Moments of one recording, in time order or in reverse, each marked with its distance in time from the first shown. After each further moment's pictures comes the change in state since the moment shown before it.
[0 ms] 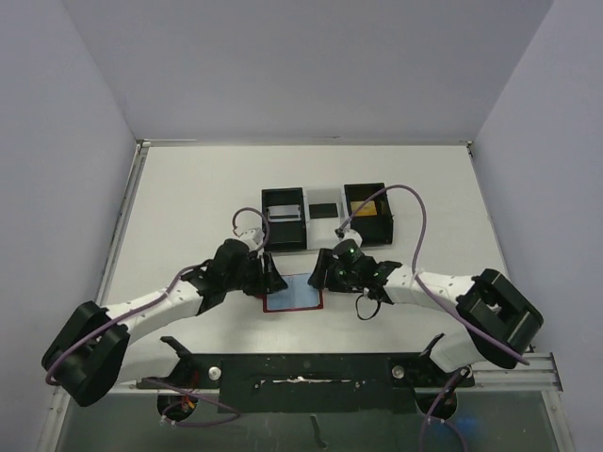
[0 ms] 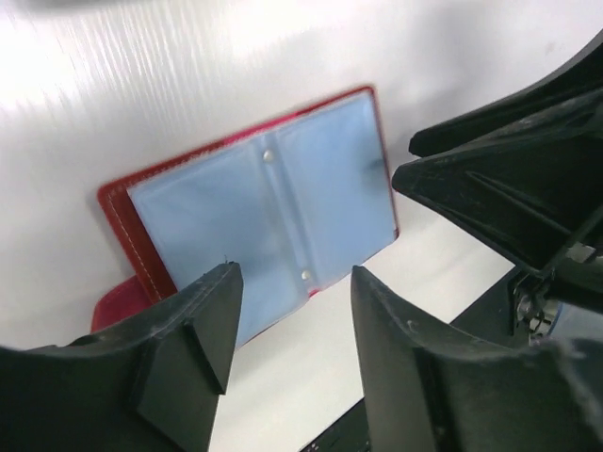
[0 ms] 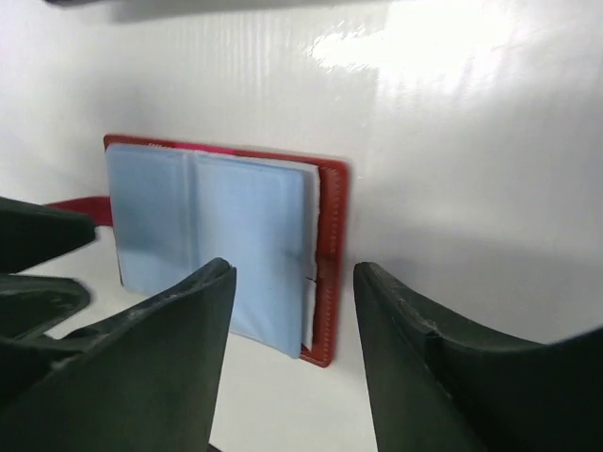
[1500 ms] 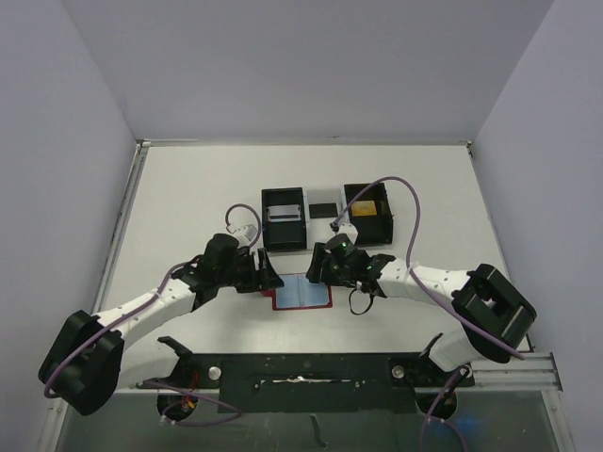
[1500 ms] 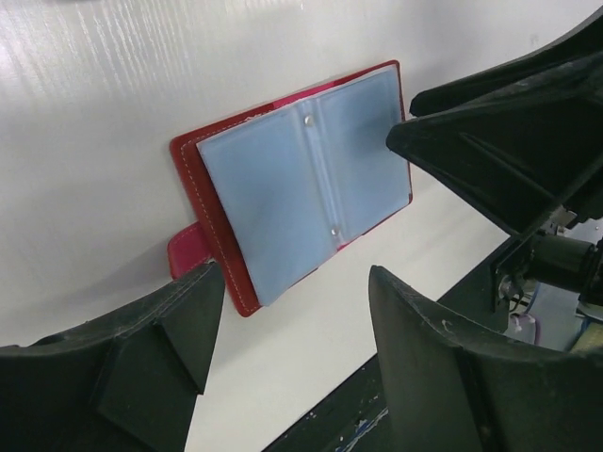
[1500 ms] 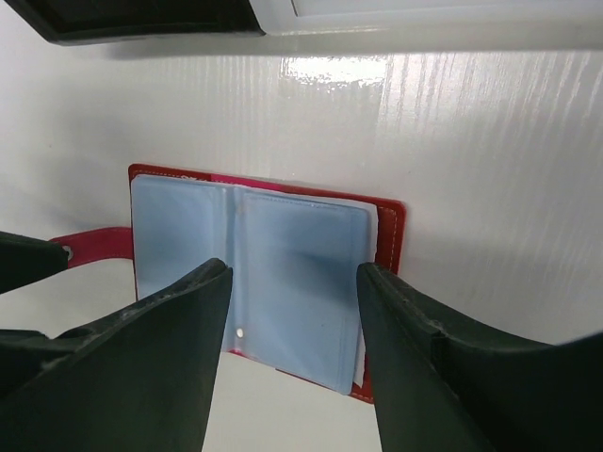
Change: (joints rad) left arm 0.093 -0.108 0.043 -0.147 0.084 0.048; right arm 0.020 0.007 0.098 -0.119 0.122 -0.060
